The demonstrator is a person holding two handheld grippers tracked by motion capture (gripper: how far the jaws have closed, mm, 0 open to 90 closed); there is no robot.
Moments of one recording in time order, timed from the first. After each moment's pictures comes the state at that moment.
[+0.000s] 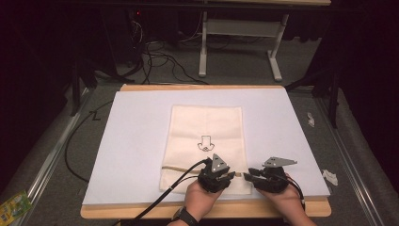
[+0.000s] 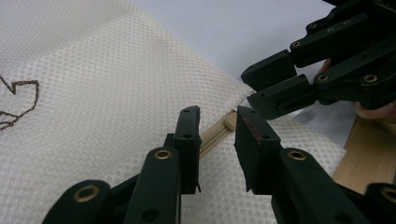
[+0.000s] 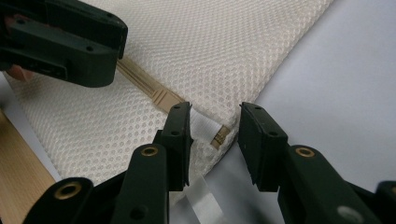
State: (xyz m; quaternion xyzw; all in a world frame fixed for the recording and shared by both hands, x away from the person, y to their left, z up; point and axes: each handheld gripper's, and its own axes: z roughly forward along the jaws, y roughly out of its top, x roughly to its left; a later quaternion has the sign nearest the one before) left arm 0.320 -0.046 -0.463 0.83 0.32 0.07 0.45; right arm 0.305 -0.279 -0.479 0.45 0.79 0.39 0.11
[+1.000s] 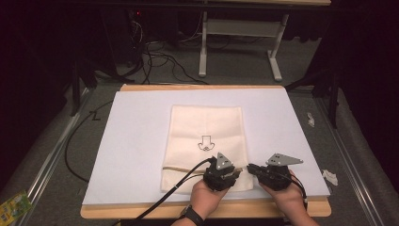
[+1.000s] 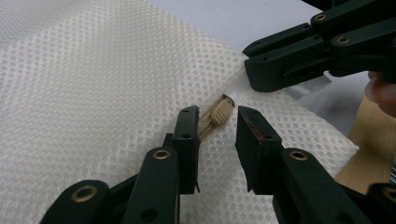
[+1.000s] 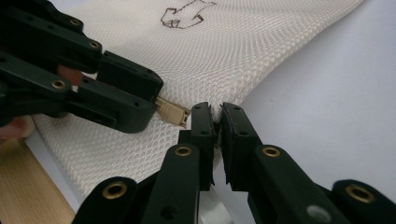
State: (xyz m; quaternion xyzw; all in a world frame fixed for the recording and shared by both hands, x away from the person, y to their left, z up) left arm 0.326 -0.063 -0.466 0.83 0.32 0.05 0.46; right arm 0.304 -0.282 -0.456 0.43 0.79 0.42 0.15
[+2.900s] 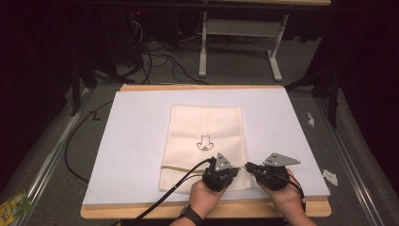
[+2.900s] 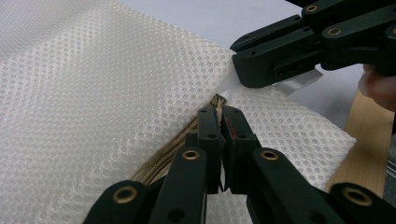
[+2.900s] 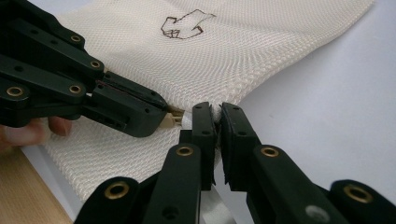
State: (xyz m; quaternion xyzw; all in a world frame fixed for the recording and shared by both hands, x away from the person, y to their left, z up) left arm 0.325 -0.058 -0.467 0.83 0.30 0.06 0.47; right arm 0.303 -0.271 -0.450 0.42 0.79 0.41 0.18
